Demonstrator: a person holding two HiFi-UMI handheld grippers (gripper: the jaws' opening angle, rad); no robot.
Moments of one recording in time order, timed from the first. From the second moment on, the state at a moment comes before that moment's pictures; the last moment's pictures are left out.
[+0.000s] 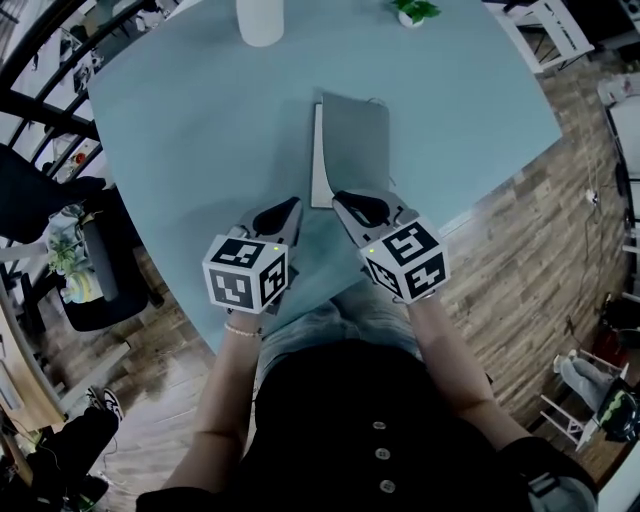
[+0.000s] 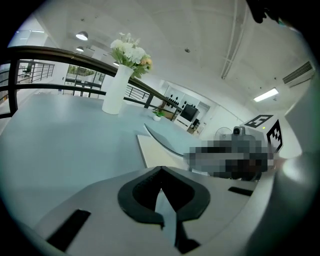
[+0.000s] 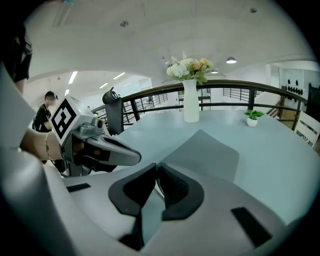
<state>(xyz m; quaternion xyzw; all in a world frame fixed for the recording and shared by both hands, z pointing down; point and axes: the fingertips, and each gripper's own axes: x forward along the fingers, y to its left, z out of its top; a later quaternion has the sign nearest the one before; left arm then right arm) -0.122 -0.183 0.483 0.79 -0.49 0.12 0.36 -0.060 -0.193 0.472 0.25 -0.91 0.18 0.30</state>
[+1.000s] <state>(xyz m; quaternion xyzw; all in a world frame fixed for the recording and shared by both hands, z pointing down) -0.030 -0.200 0.444 0.82 -0.45 0.14 0.31 0.045 -0.197 0.414 0.31 -0.91 0.18 0.21</state>
